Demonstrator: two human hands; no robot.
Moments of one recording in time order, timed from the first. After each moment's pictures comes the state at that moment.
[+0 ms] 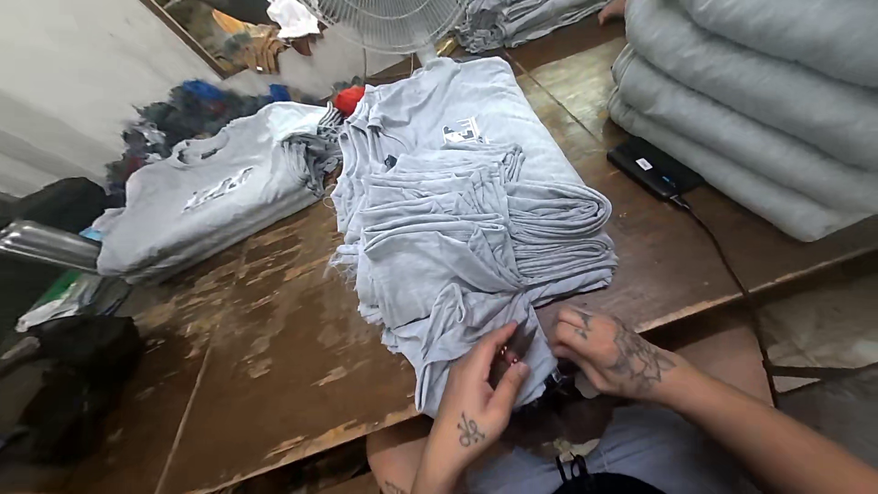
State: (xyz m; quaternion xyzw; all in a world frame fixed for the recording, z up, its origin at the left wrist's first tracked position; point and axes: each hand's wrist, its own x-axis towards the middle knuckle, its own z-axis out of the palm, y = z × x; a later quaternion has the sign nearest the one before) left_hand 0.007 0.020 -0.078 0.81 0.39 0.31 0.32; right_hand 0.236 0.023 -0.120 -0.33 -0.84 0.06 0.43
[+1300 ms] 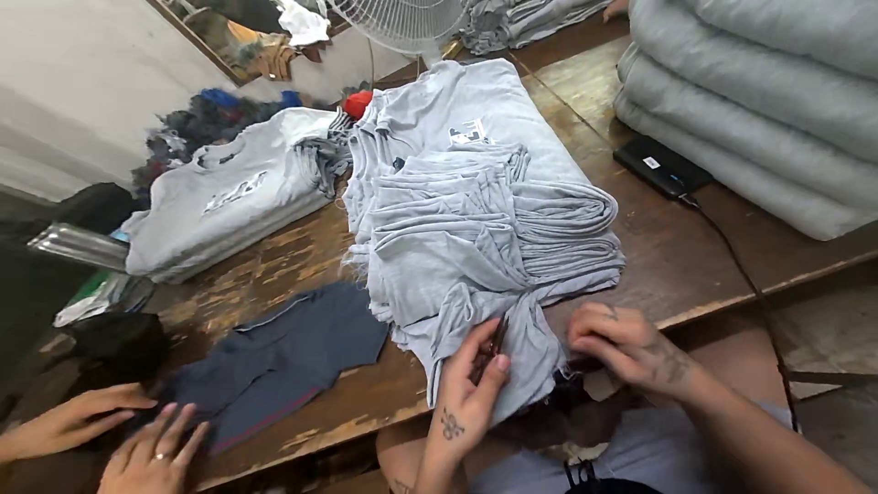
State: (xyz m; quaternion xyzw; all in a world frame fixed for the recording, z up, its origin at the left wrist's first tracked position) left_hand -0.007 0.020 -0.084 0.72 0.38 0.39 0.42; right_hand 0.246 0.019 -0.122 -0.33 -0.77 0.20 0.51
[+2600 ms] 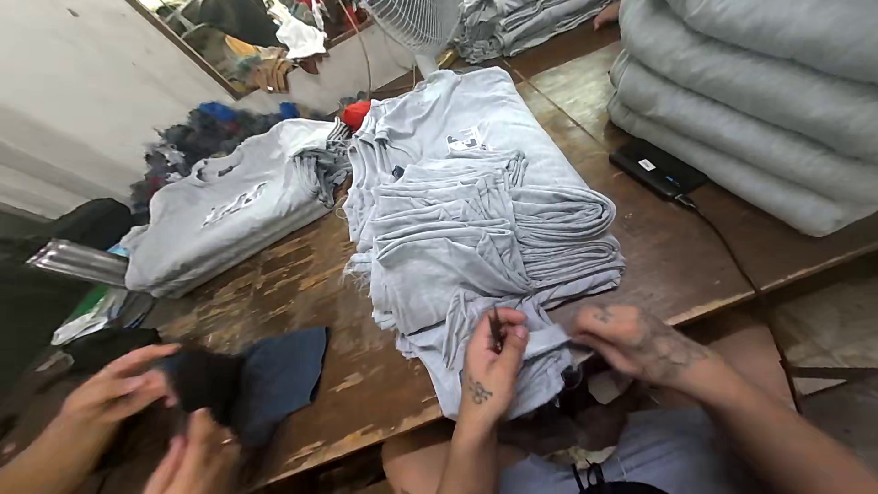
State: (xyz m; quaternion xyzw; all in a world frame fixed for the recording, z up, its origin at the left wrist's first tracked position) left_hand 0.033 0.039 -0.081 0.67 0.38 0.46 0.44; right_hand 0.251 0.020 -0.110 -0.39 -0.82 0.08 0.42
